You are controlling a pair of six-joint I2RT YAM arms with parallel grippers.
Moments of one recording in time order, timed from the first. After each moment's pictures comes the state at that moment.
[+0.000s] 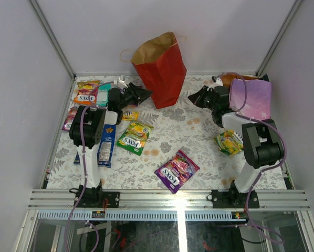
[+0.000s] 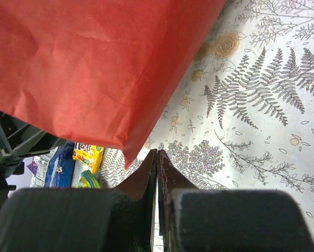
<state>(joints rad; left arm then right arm) -0.15 2.12 1.11 1.00 0.62 -1.18 0.22 1.74 0.95 0.50 -0.31 0.66</state>
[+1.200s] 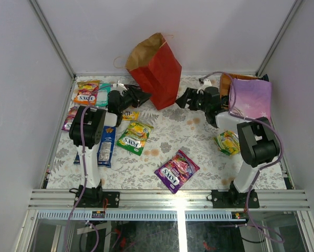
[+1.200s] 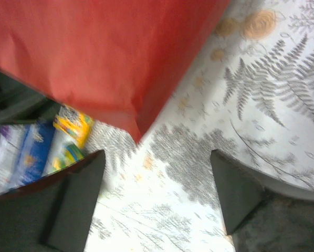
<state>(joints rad) -0.15 2.12 1.07 1.01 0.60 -1.19 0.30 1.80 1.04 0.42 -0.33 0.52</state>
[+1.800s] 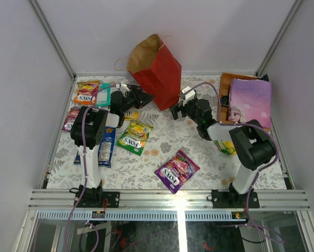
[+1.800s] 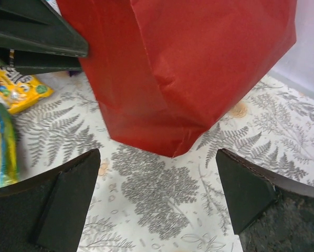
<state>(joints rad) -0.18 2.12 1.06 1.01 0.60 -1.18 0.47 1.75 0.81 0.79 -0.17 -0.11</state>
